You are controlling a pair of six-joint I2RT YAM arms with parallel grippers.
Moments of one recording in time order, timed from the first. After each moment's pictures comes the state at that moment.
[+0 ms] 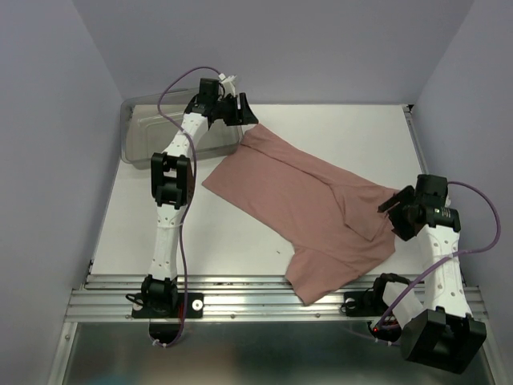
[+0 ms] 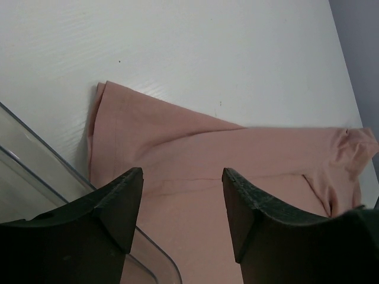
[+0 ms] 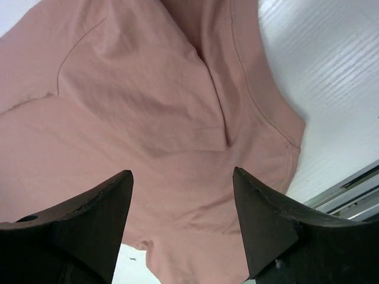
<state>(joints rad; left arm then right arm) -0.21 2.53 2.37 -0.44 0.69 -0.31 -0.27 0.90 0.79 -0.89 0.02 0.73</state>
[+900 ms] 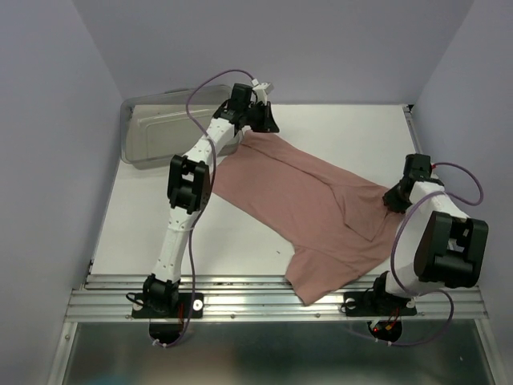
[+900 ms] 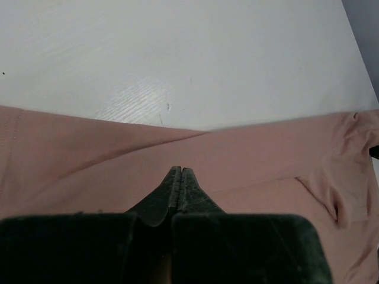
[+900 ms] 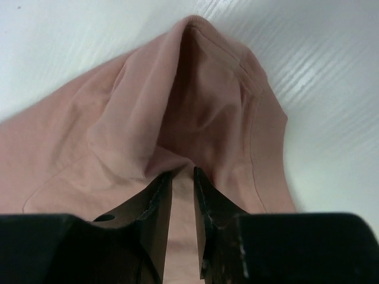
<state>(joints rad) -0.38 2.54 2.38 -0.43 0.58 -0.29 -0.27 1.44 0.87 -0.51 0.16 0.69</state>
